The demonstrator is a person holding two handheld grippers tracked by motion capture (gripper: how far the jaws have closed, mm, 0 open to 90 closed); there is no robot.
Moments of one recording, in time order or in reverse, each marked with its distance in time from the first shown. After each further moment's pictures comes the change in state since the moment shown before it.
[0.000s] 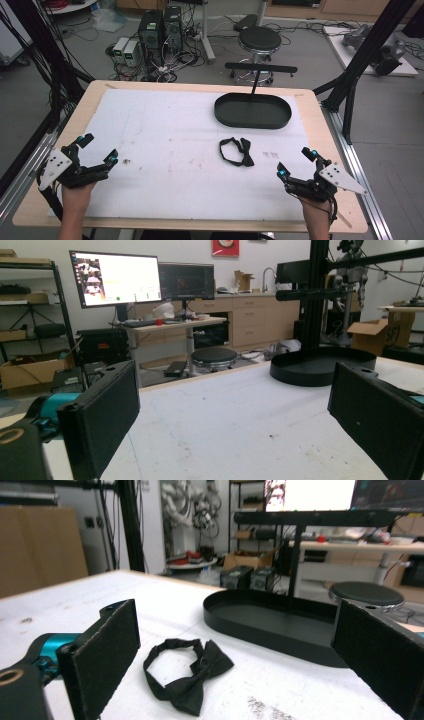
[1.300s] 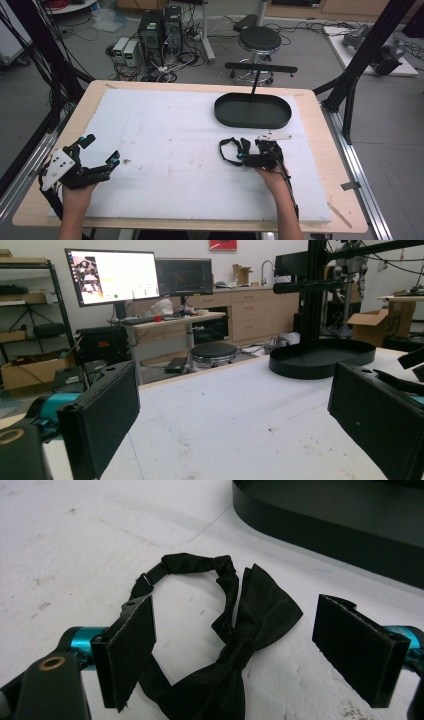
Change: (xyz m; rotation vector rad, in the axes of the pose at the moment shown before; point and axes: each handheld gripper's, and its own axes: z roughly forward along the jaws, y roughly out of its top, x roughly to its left) left arm -0.002 0.001 -0.001 0.021 -0.007 0.020; right arm 0.012 -0.032 0.146 0.541 0.071 0.037
